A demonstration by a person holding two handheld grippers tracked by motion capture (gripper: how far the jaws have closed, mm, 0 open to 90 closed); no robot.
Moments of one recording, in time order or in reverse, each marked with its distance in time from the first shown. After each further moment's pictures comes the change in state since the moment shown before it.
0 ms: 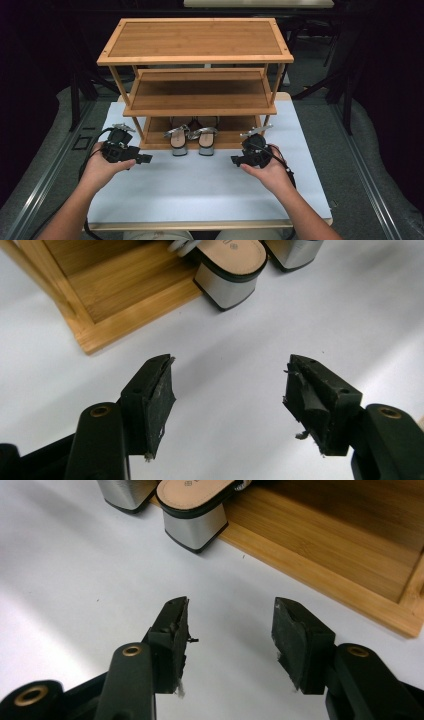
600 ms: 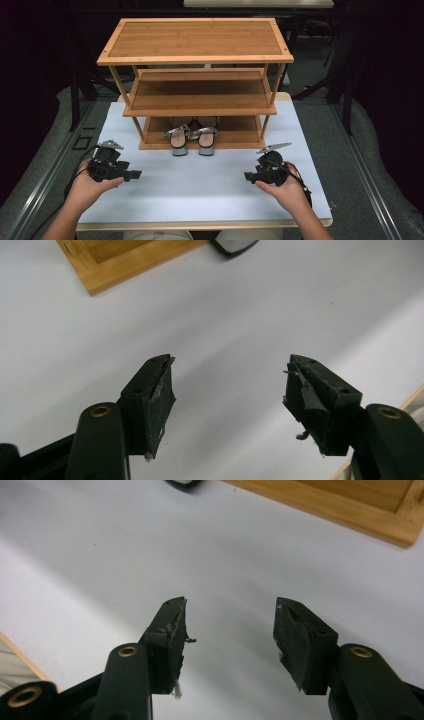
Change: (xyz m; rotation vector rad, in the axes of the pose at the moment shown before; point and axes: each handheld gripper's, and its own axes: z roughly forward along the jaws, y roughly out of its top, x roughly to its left) left arm 0.000 -0.050 -0.006 0.015 0.014 -0.007; right arm -0.012 -0.054 -0.017 0.041 0.002 0.064
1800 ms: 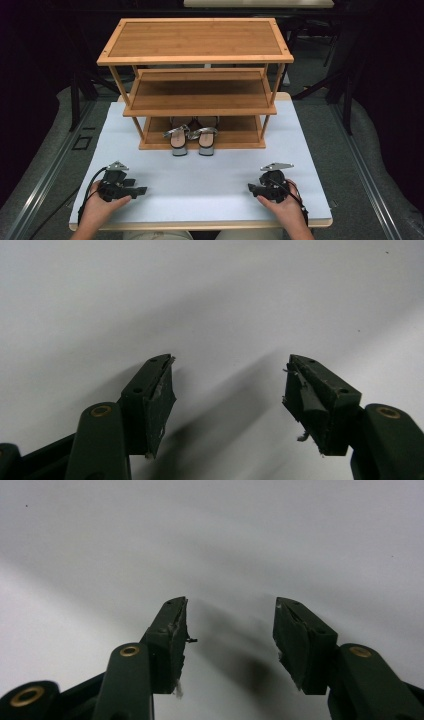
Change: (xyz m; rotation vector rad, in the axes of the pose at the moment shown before) left arm 0.006 -0.056 0.056 -0.047 0.004 -0.051; right arm -0.007 -0.054 0.034 -0.073 -0.065 0.061
